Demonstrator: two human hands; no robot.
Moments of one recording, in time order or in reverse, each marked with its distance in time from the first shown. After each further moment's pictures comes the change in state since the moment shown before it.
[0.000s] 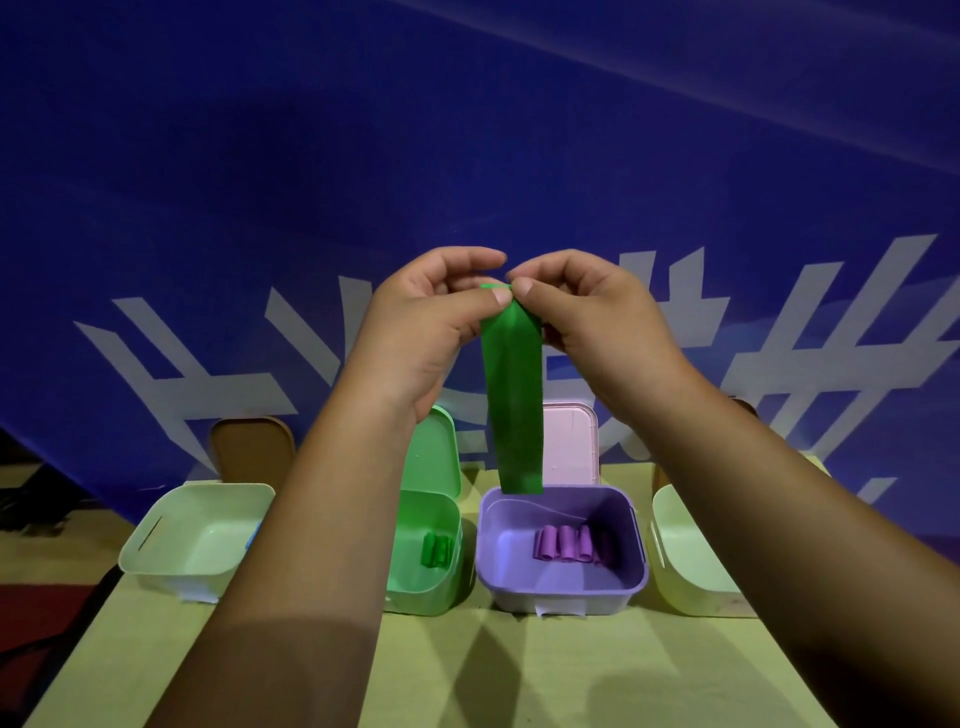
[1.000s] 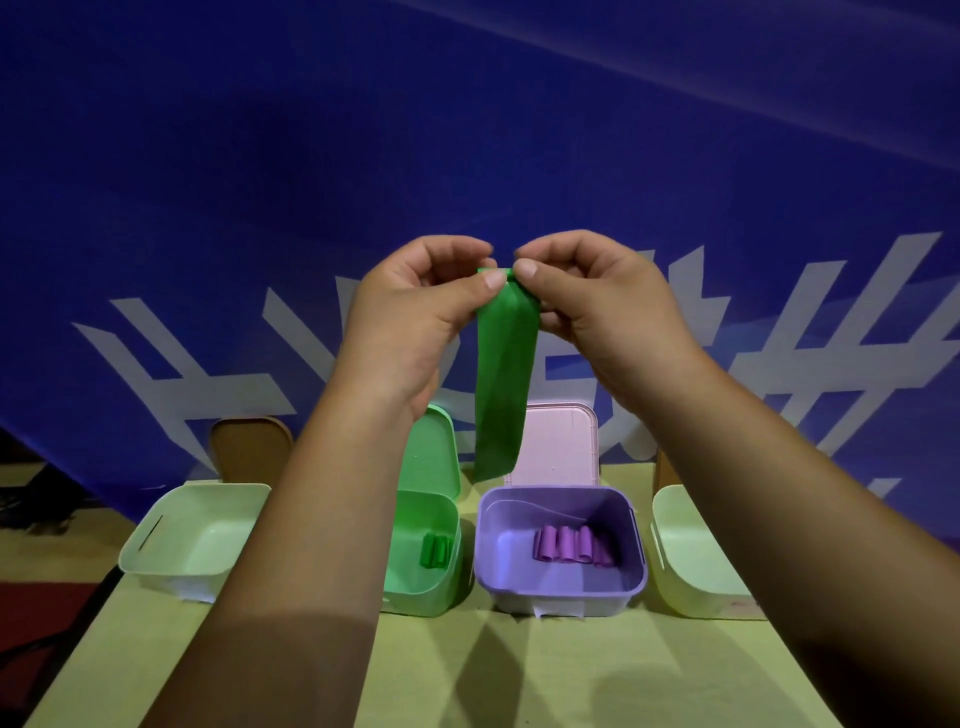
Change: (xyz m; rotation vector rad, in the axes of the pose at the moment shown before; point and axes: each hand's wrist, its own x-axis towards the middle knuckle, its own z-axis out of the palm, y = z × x) left_hand -0.002 0.008 0.008 -0.068 0.085 0.035; right_hand 0.010 -0.003 -0.010 0.159 -0.031 -0.014
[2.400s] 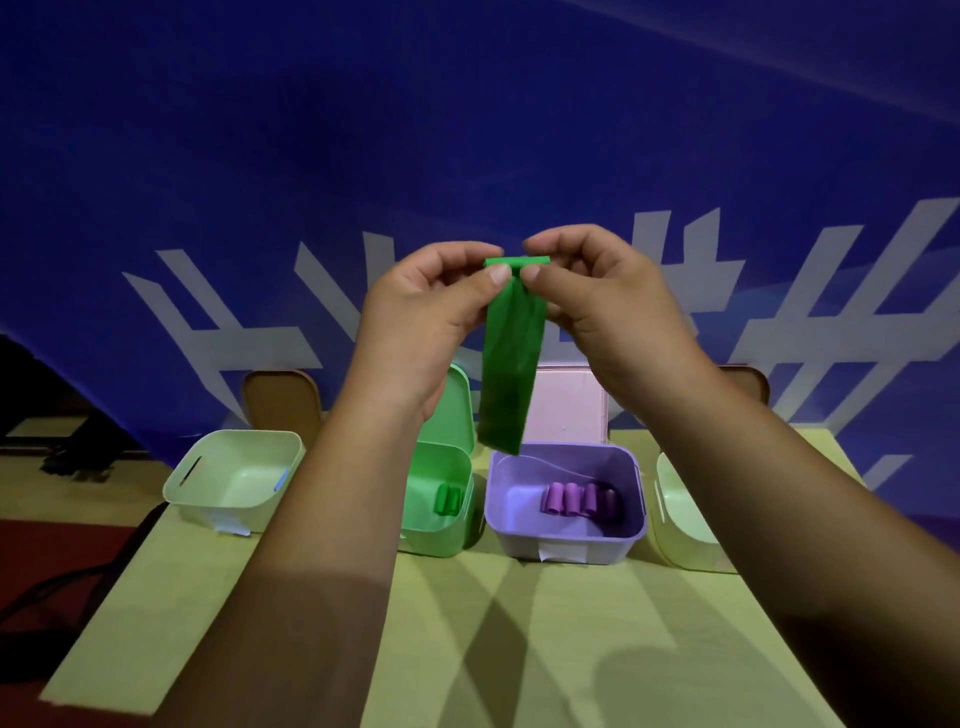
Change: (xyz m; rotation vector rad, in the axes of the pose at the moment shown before) left_hand -0.056 -0.013 -0.011 0.038 0.049 0.000; right_hand -0.051 0.003 0.016 0.011 -0.008 0.004
